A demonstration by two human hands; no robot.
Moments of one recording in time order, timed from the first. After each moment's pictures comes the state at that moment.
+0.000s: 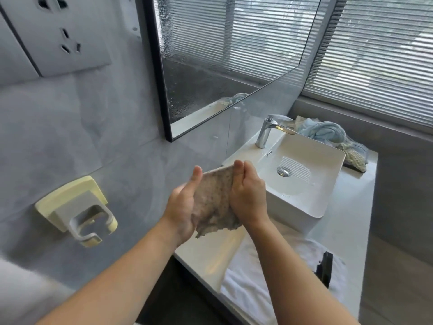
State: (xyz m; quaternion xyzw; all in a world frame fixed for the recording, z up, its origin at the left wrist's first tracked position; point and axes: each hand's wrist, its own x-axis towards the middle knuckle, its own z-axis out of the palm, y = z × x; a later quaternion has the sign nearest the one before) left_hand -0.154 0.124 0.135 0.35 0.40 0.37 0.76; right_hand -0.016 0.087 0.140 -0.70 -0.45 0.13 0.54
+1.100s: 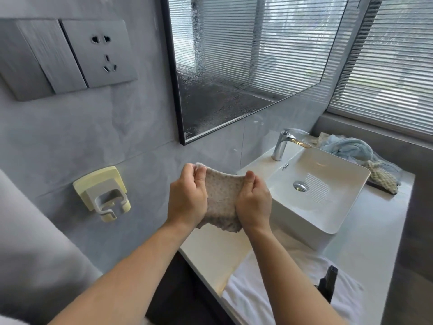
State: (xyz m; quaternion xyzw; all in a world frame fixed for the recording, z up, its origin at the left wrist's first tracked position) left_hand -0.143 0.097 0.153 0.66 0.52 0.52 0.16; right_hand -0.010 0.067 0.138 -0.70 -0.40 0.19 0.57
